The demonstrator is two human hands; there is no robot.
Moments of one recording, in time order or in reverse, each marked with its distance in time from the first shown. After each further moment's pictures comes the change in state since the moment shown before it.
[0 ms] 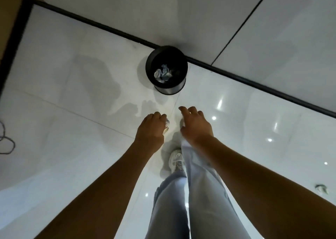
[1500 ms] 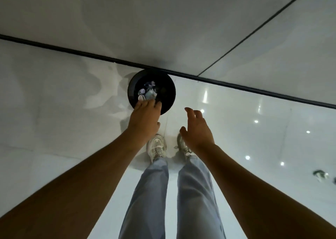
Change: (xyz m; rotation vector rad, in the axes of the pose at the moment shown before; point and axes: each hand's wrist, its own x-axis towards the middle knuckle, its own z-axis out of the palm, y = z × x) left_hand 0.195 -0.042 -0.059 0.205 -0.064 0.202; right_hand 0.121 0.006 -0.034 0.292 0.094 0.284
